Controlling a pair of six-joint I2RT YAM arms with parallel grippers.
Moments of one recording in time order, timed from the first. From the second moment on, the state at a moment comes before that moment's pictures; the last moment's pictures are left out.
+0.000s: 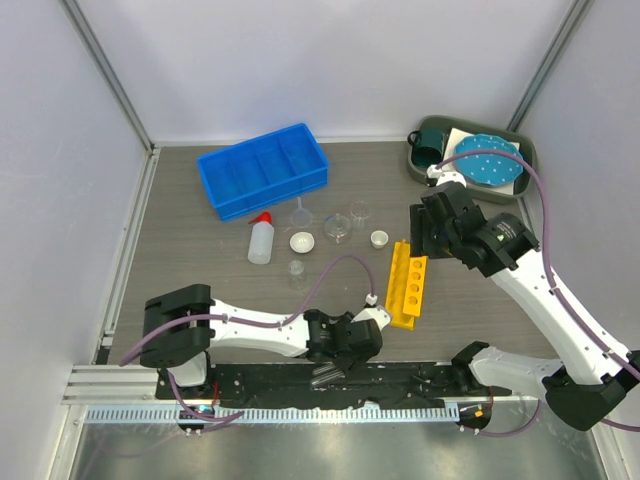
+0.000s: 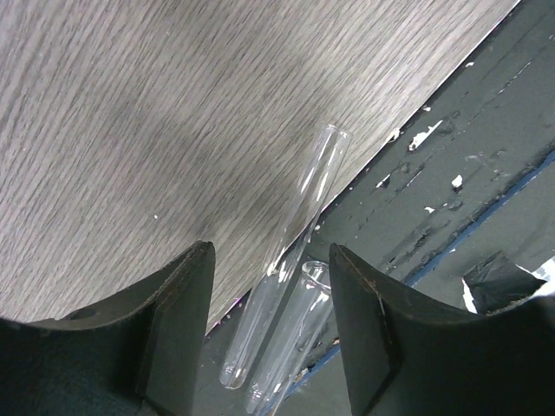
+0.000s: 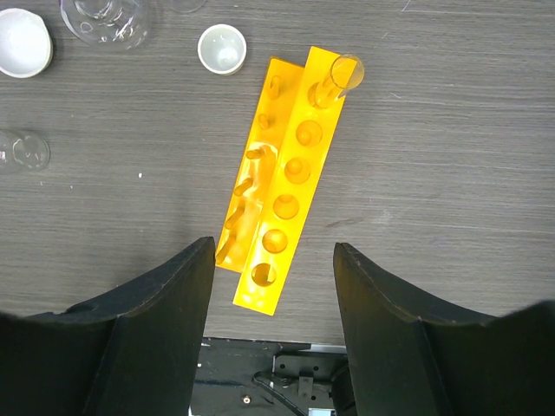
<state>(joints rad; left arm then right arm) -1.45 1.67 1.00 -0.43 -0.22 -0.55 0.60 1.10 1.33 -1.13 0.34 0.42</state>
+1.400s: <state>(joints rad) -1.46 1.70 1.01 -0.44 -0.28 -0.53 0.63 1.10 1.30 -1.11 0.34 0.44</state>
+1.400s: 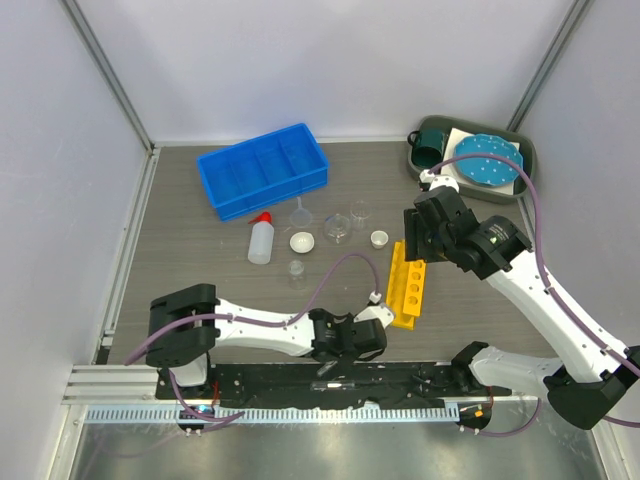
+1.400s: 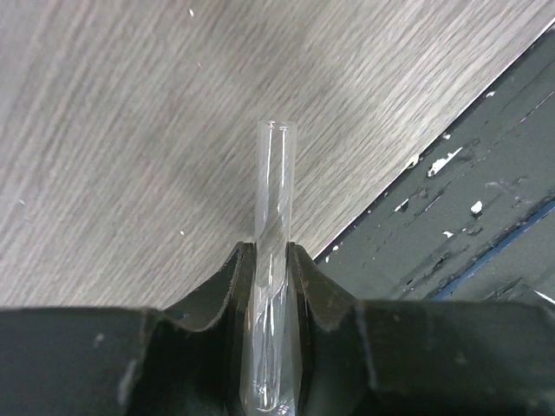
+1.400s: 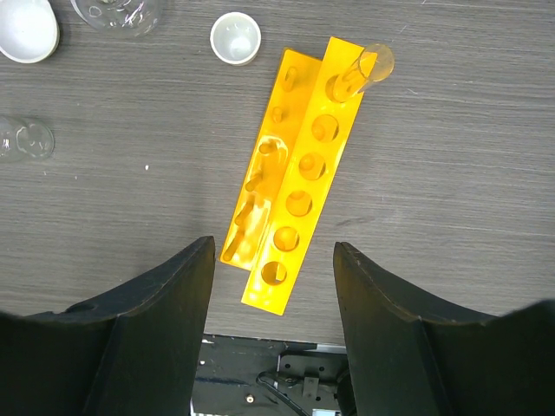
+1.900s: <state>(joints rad) -1.41 1.58 1.15 -0.58 -0.26 -0.40 0.63 1.10 1.30 -1.10 0.35 0.44</state>
